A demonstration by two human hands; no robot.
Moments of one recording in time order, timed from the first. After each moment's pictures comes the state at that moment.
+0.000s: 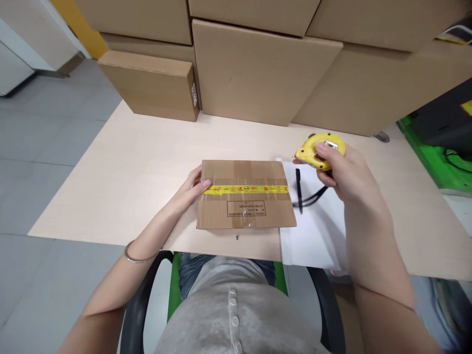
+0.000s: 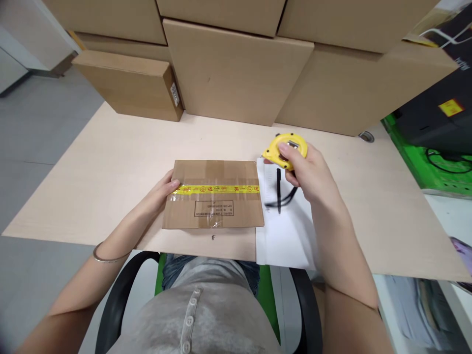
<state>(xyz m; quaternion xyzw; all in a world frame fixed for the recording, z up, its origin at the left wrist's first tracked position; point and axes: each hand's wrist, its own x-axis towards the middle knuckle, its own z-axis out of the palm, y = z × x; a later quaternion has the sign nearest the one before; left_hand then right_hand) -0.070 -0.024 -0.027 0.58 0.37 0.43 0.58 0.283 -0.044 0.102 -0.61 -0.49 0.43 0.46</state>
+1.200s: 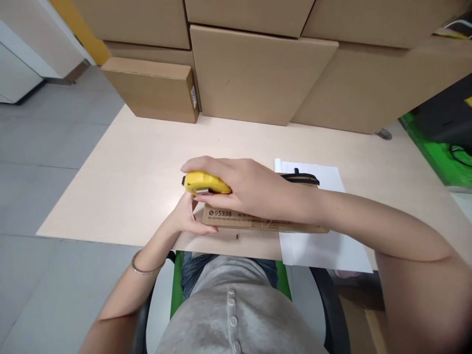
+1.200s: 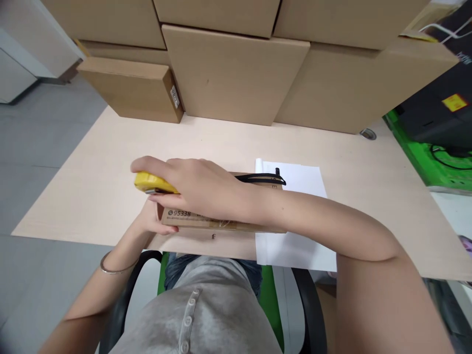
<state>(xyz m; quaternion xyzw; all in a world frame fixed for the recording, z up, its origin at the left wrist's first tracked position) -0.075 -0.049 -0.024 0.76 0.23 0.47 0.39 0.152 -0.050 0.152 -0.31 -0.87 0.33 0.20</state>
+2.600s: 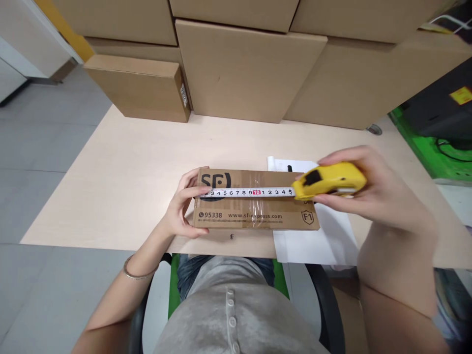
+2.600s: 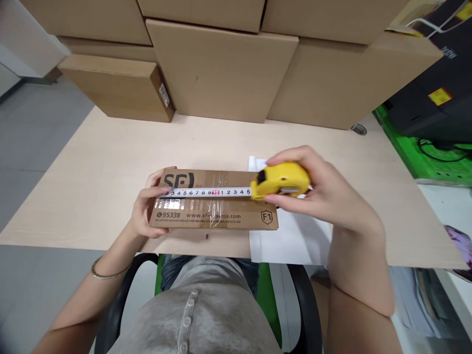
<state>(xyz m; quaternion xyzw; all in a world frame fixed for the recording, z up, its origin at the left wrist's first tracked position) -0.066 -0.035 -0.012 0.80 0.12 0.51 0.29 0.319 -0.096 0.132 -0.46 -0.79 0.22 0.35</state>
